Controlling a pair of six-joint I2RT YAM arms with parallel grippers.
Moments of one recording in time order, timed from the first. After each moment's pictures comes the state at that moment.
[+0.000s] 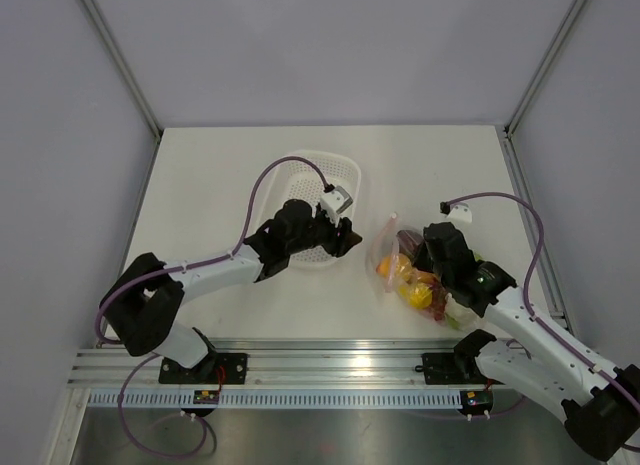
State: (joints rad) left arm -0.81 1.49 0.82 0.34 0.22 -0.11; right arm 0.60 0.86 0.66 -0.50 0.40 0.67
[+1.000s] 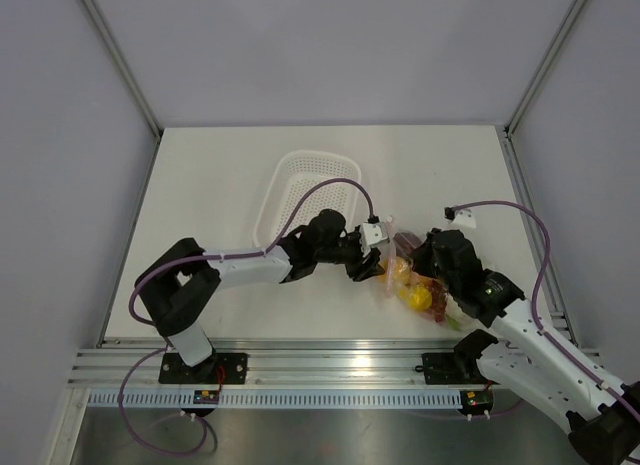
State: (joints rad) left arm -0.93 1.68 0.93 0.32 0.47 0.16; right arm 0.60 0.73 0.60 -0.47 0.33 0.69
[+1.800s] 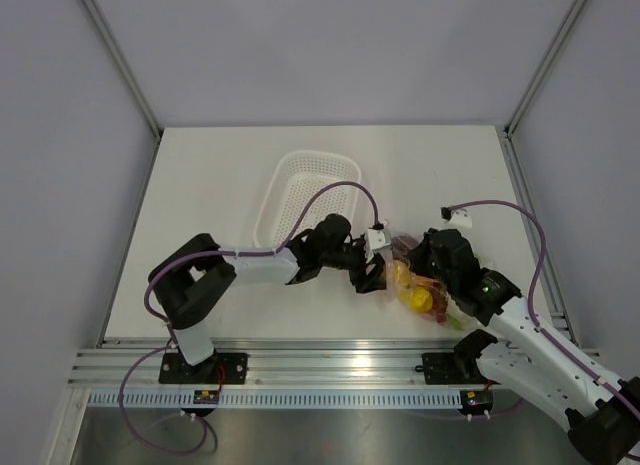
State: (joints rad) left arm -0.94 1.76 0.94 0.37 0.57 0.10; right arm 0.60 0.76 0.59 -0.45 0.29 0.70
